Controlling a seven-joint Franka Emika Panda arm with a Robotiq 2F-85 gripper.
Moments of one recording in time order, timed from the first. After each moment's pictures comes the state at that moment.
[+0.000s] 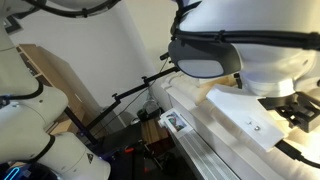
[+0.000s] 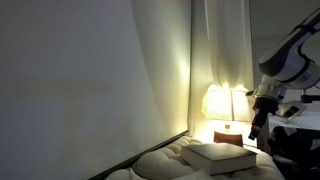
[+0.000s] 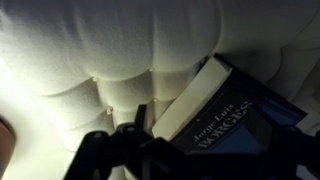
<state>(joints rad) -0.28 0.36 -0.04 -2.05 0.74 2.53 -1.01</state>
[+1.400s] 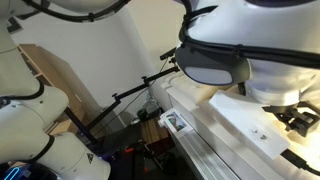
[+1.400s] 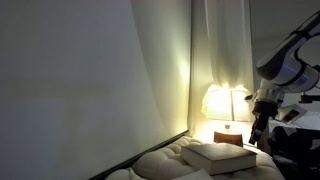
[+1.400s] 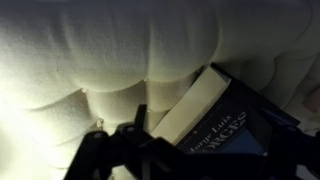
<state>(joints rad) -0.32 0.41 -0.02 -2.01 0.76 2.47 -1.06</state>
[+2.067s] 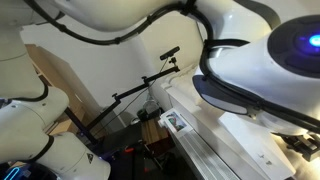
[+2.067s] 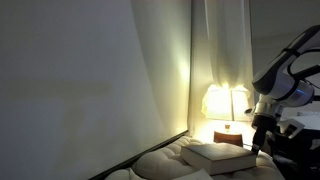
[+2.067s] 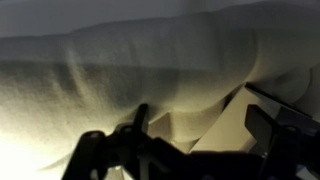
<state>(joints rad) -0.34 0.54 -0.01 -1.95 0.82 2.48 -1.06</state>
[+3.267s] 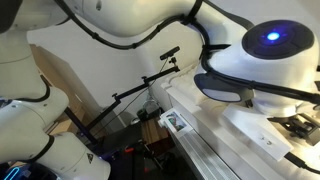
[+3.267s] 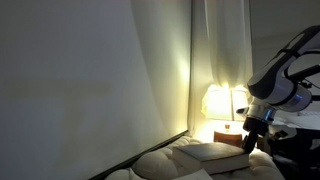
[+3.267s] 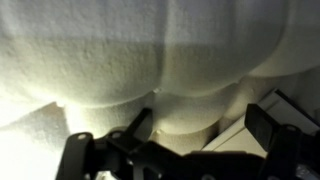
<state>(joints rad) -0.33 0.59 0.08 -1.93 0.75 2.69 -1.06</state>
